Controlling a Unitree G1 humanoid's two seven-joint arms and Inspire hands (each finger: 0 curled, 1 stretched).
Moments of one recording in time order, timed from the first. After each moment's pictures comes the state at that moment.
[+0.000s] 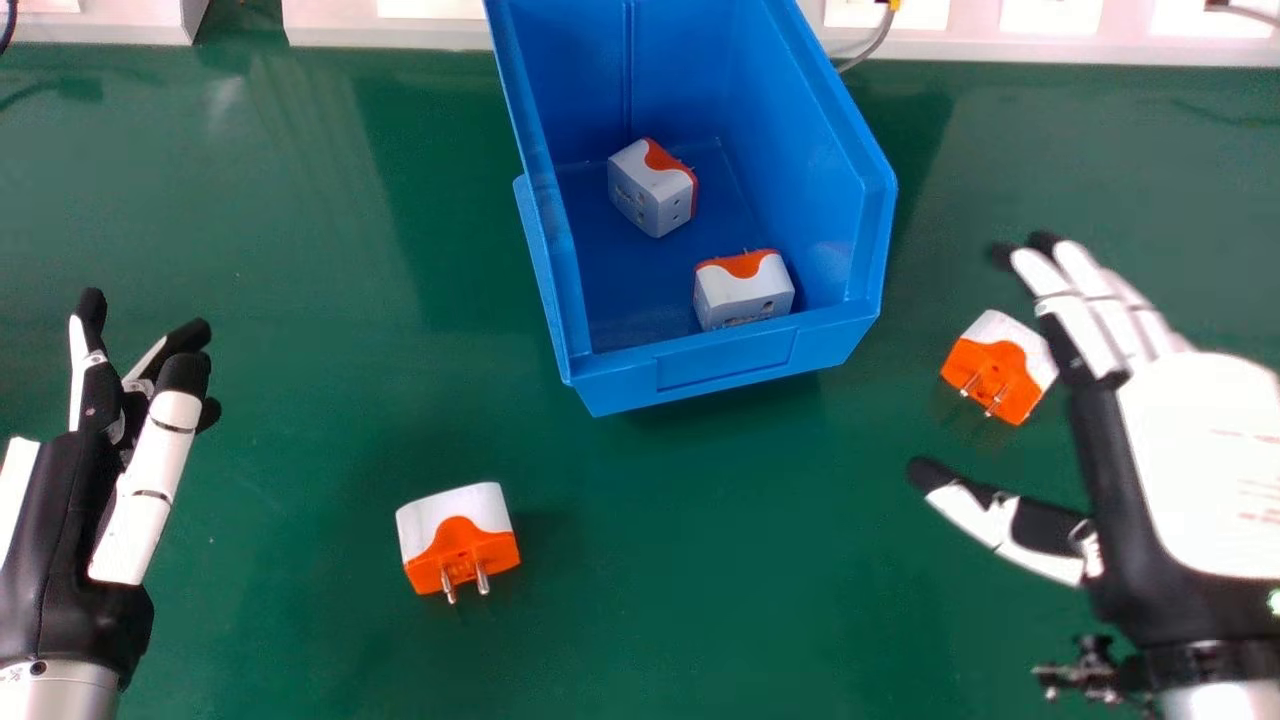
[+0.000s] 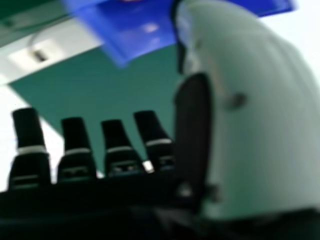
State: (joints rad) left arm 0.26 0.25 0.36 0.06 -0.18 -0.31 -0.23; right arm 0.36 -0.35 0.06 -0.35 -0.88 -0.05 -0.38
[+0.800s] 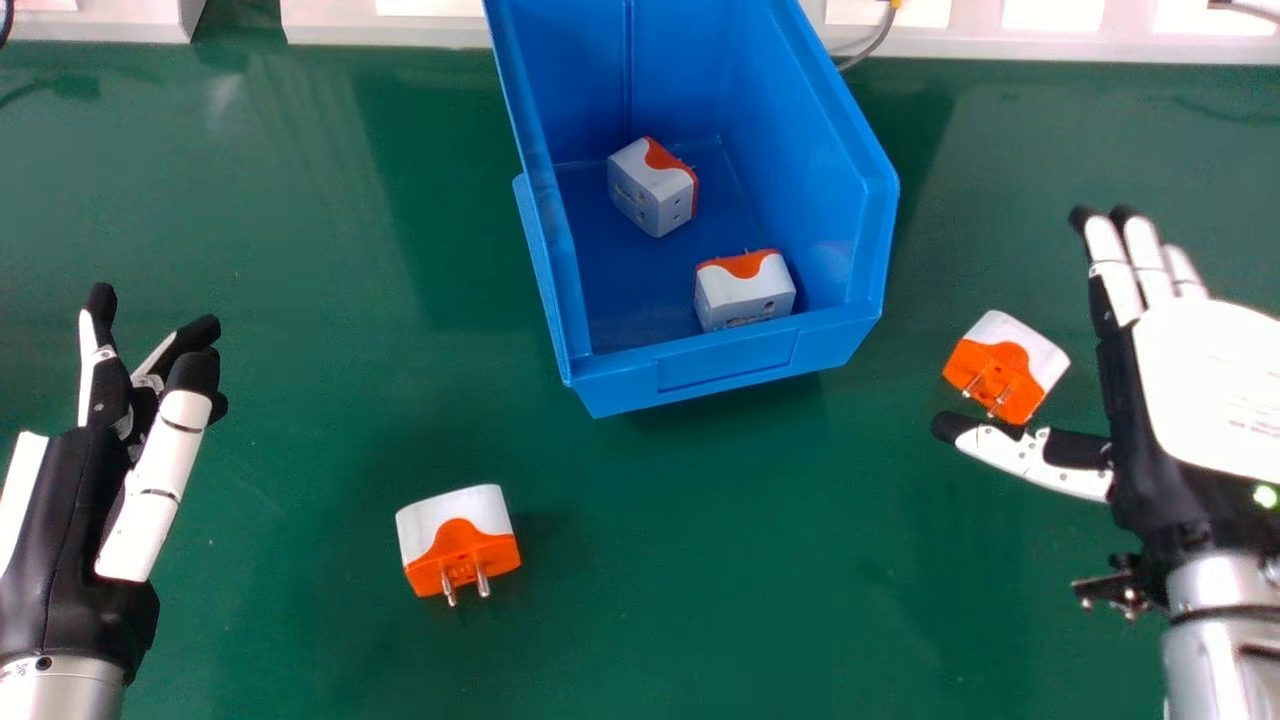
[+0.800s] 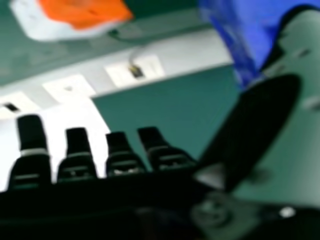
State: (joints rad) left arm 0.25 0.25 0.36 0.06 -0.17 -0.32 -0.23; right arm 0.06 -0.39 0.08 -0.01 -0.94 0.15 -0.24
